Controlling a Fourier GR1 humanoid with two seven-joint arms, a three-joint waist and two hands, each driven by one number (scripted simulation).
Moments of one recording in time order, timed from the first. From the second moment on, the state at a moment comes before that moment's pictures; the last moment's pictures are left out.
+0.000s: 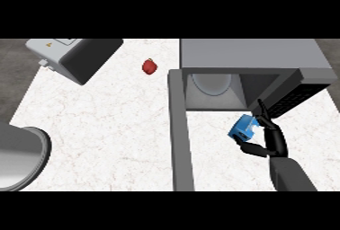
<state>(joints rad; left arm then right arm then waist) 0.35 0.05 0.66 -2.30 0.61 -0.50 0.21 -0.42 -0.17 -0.23 -0.42 0.13 -0.03 -1.04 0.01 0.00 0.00</state>
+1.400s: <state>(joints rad) 0.39 0.04 0.73 -2.29 0.67 -0.55 0.22 -0.36 -0.04 -0.08 -0.94 0.12 -0.02 -0.72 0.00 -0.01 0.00</state>
